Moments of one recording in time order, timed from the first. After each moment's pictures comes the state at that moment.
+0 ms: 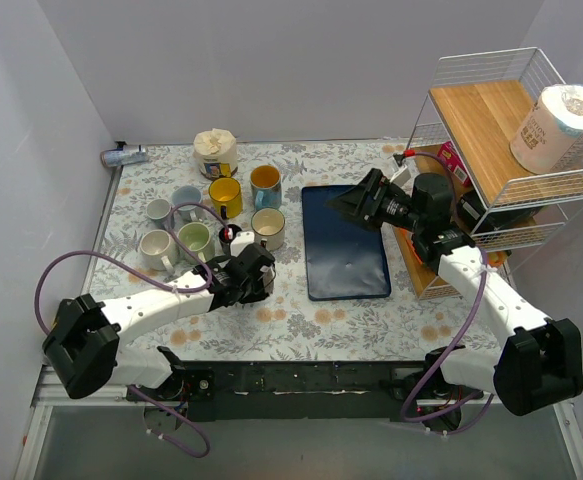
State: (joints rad) left arm -0.85 1.28 0.75 -0.49 -0.32 -0.88; right arm 0.34 1.20 0.87 0.10 -0.63 0.96
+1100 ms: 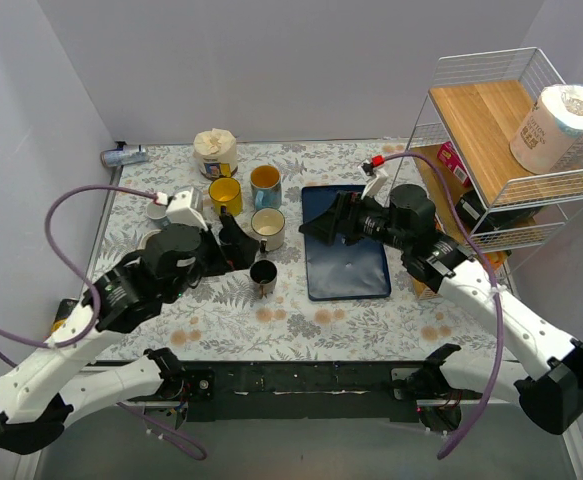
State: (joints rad) left arm -0.89 0.86 1.10 -0.73 -0.38 -0.78; right arm 0.64 1.12 0.96 -0.06 -0.43 0.69
